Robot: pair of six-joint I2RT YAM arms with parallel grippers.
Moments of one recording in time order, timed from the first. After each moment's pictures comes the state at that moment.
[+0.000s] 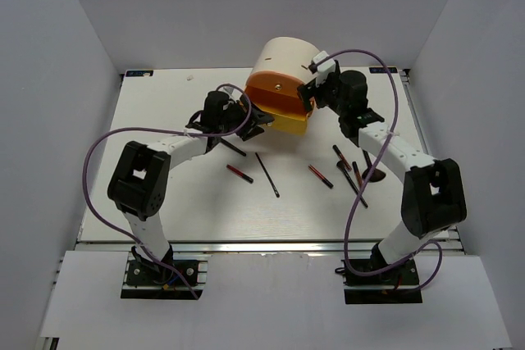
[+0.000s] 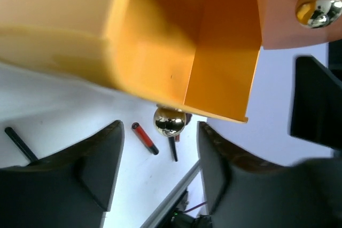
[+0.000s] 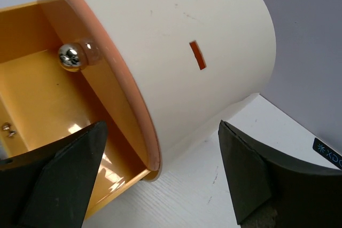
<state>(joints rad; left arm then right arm) -0.42 1.82 1.13 0.23 0.42 -1.08 0.37 1.63 1.18 0.27 -0.19 -0.33</state>
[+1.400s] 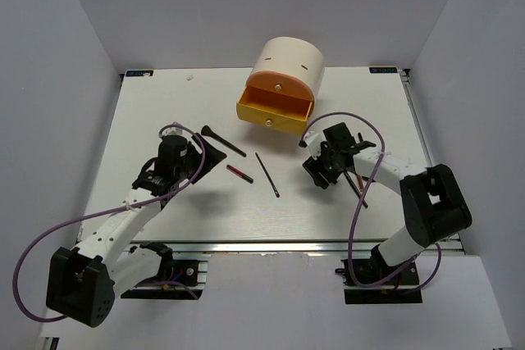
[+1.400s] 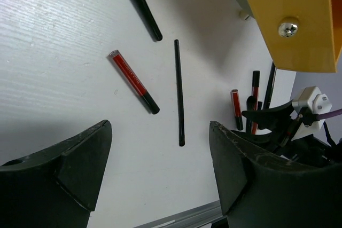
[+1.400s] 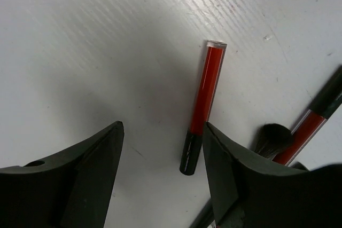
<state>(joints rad) -0.35 1.02 0.64 -0.22 0.06 -0.93 0.45 1.54 0.85 -0.41 -0.21 -0.44</state>
